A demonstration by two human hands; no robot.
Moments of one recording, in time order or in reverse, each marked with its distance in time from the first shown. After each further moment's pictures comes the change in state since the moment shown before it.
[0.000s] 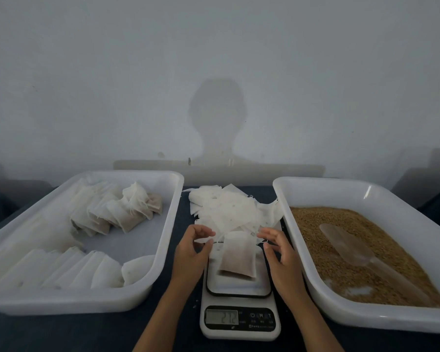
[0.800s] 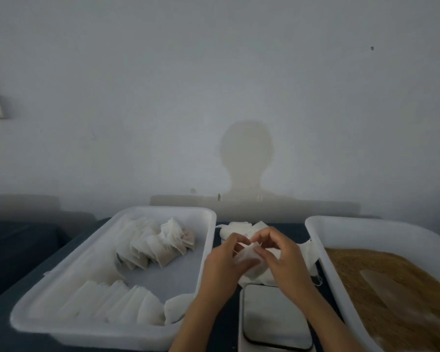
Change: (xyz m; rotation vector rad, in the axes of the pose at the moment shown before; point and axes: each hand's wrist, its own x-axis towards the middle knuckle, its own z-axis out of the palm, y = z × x) left_hand 0.027 0.083 -0.025 0.395 -0.099 0.133; right_hand 0.047 -0.114 0.035 0.021 -0.178 -0.216
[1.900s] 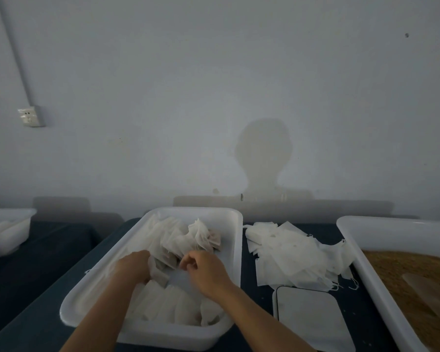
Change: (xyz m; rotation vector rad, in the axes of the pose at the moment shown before) left_hand 0.019 -0.195 -0.185 0.963 -0.342 -0.616; right_hand 0.025 -0.024 0.191 -0.168 -0.467 0.068
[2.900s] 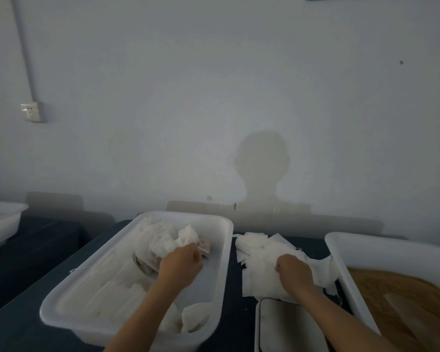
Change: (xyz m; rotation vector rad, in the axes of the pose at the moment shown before) left_hand -0.077 0.127 -0.026 -0.400 0.376 0.257; right_hand -0.036 0.148 -0.137 -0.670 0.165 0.374
